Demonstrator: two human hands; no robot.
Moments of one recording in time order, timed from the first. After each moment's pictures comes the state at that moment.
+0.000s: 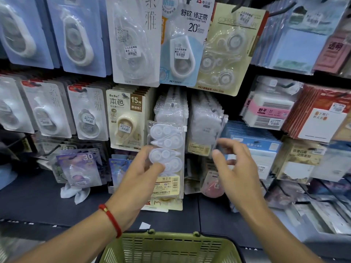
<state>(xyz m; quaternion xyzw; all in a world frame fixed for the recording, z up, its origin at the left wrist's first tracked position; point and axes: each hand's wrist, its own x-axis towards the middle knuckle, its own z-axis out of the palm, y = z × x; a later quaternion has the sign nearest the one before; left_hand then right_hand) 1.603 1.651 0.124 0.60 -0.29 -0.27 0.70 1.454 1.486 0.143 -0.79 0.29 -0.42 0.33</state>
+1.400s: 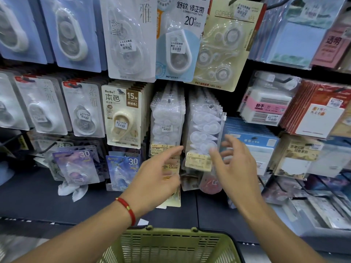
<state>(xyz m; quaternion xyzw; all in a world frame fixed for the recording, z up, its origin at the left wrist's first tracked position) 1.595 1.633 0.124 0.69 -0.48 -0.16 0.52 1.455 1.474 0.133 -0.81 0.34 -0.40 0.27</state>
